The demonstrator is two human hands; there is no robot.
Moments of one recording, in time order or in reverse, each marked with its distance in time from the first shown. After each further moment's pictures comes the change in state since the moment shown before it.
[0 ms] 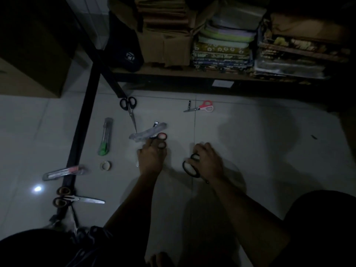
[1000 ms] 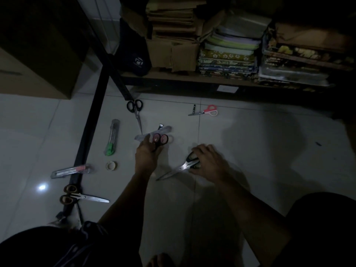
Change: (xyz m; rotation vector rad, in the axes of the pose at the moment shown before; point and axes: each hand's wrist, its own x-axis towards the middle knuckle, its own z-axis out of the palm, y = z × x) left_hand 0.009 -0.010 -0.033 -0.234 -0.017 -0.118; right_hand 0.011 0.005 -0.013 -0.268 -0.084 -0.327
